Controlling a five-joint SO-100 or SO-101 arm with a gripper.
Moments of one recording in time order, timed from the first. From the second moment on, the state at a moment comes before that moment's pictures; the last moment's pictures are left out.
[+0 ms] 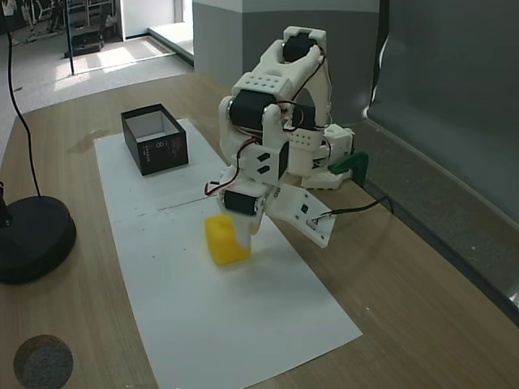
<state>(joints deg) -38.0 79.7 89.7 78.8 -3.0</state>
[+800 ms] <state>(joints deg) -26.8 80.0 85.1 79.6 -7.5</state>
